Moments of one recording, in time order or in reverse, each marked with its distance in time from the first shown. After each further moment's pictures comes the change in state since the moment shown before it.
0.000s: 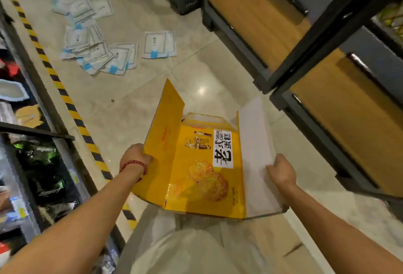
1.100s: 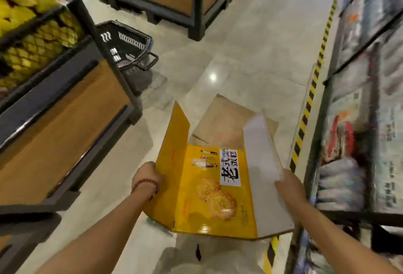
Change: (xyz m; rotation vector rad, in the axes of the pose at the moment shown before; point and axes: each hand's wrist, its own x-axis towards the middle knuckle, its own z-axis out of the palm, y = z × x) left_hand -0.267 0.178 0.263 1.269 -0.578 1.605; right_hand -0.369 0.158 0.201 1.190 0.748 1.463
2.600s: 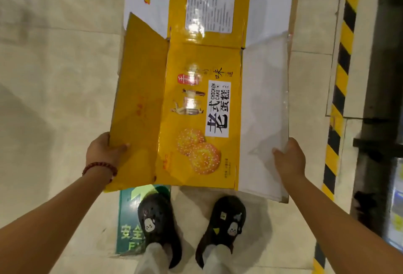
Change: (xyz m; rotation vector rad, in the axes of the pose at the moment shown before) left_hand 0.416 0.016 0.366 0.170 -0.127 0.019; right_hand 0.348 0.174 0.357 0.396 0.076 0.551
